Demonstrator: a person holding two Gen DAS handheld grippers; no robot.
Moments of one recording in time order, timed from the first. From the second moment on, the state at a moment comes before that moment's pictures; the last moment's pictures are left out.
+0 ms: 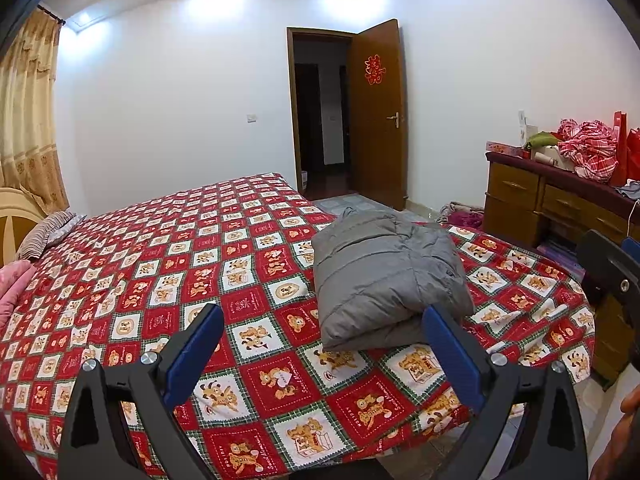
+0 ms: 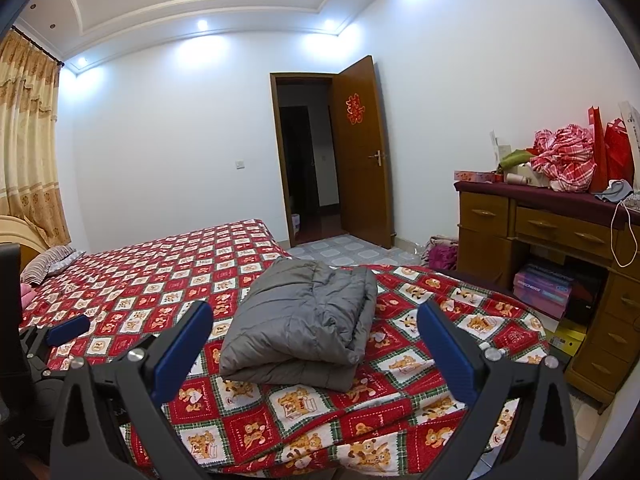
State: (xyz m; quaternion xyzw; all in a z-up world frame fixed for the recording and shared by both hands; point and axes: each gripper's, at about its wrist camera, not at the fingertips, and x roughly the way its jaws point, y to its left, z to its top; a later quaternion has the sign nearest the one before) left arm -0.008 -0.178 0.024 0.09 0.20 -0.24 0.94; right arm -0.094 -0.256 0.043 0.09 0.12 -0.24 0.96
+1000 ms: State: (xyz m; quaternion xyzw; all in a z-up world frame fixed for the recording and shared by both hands) left arm -0.008 -0.177 0.025 0.09 0.20 -0.24 0.94; right arm -0.091 -0.259 0.042 0.09 0.12 -0.24 0.96
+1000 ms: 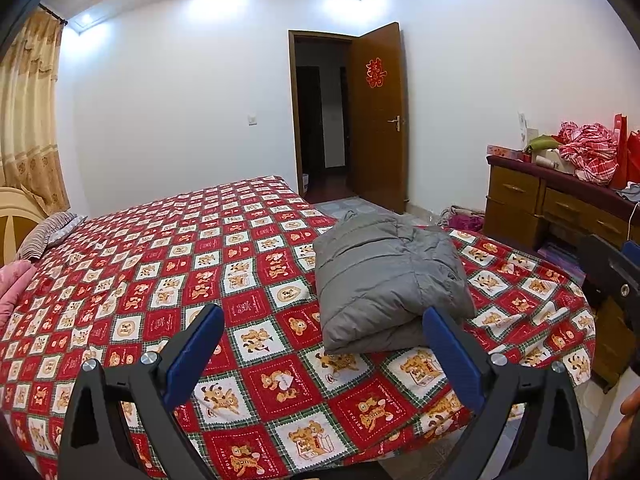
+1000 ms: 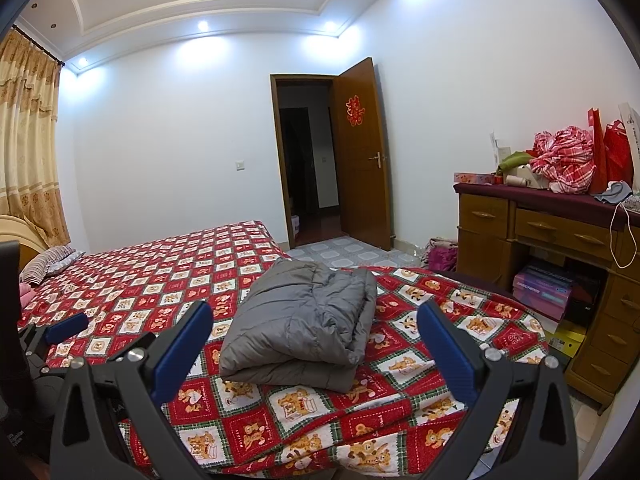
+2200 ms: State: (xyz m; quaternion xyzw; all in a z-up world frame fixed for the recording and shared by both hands) left arm 0.010 -0.175 0.016 0.08 0.23 -0.23 0.94; right arm -0.087 -0.267 0.038 0.09 0.13 -0.23 0.96
